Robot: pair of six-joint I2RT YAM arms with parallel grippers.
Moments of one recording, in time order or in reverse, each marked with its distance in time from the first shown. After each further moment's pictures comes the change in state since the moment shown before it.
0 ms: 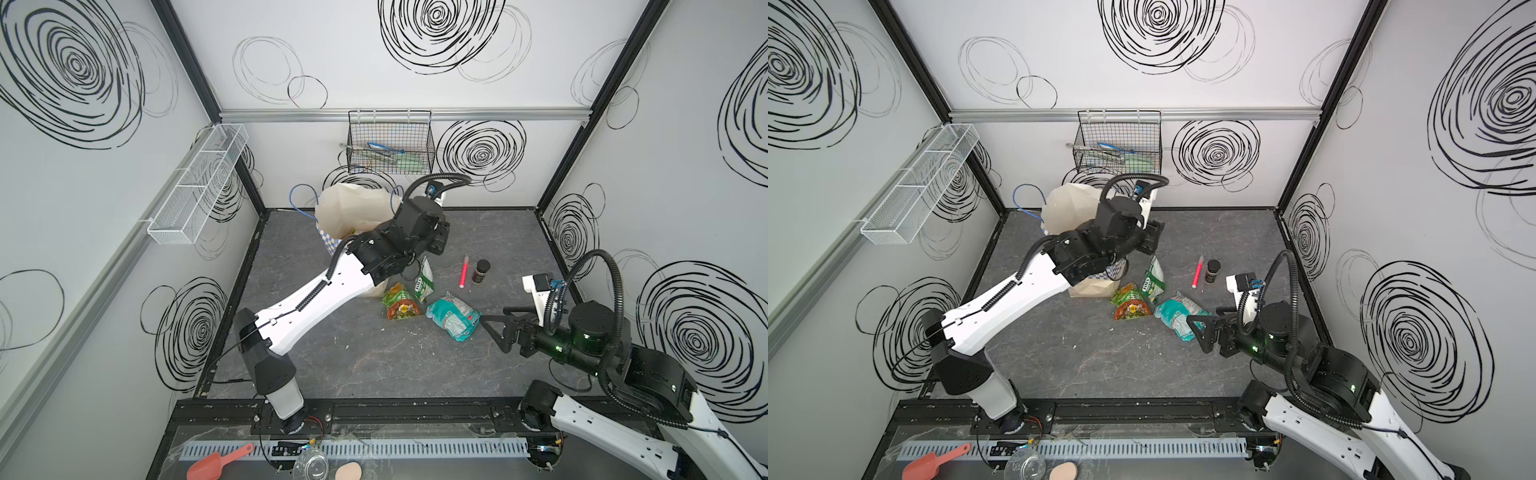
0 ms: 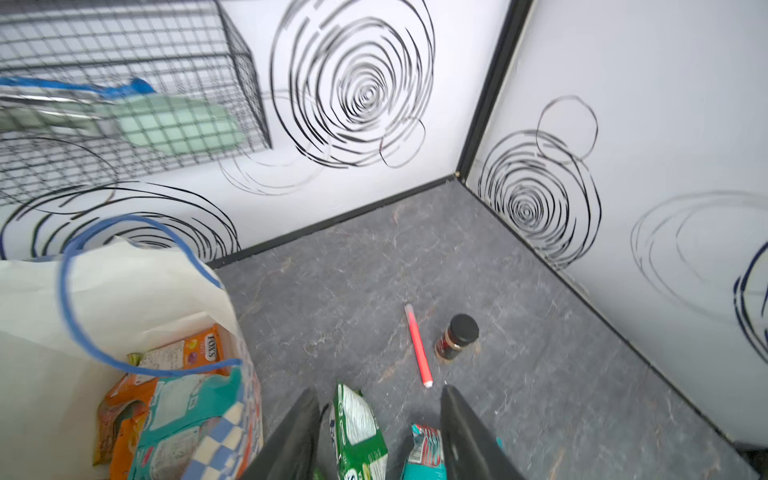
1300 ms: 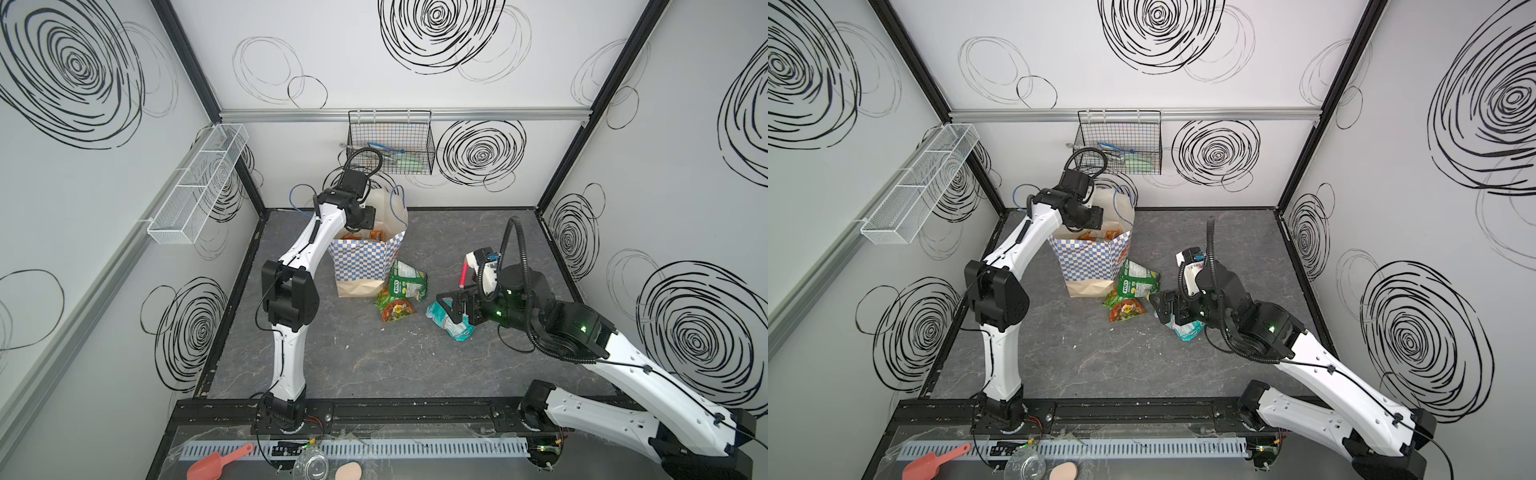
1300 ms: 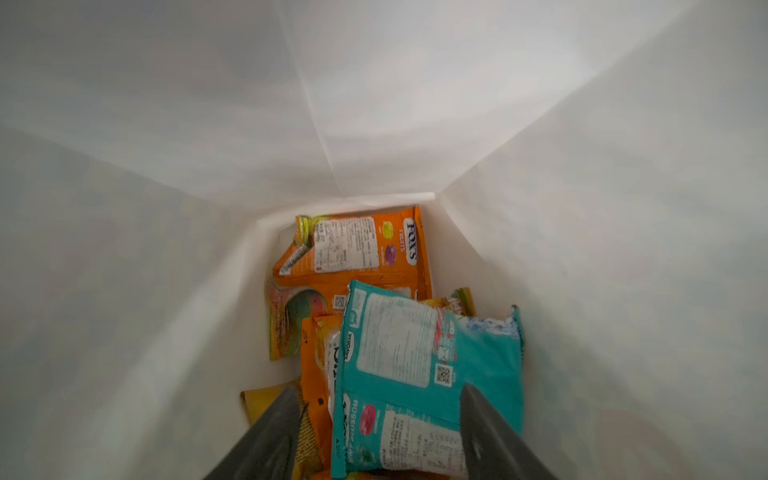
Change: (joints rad) left arm 0.569 0.456 0.216 -0.338 0.273 0.119; right arm -0.006 0.347 0.037 0.219 -0.012 -0.090
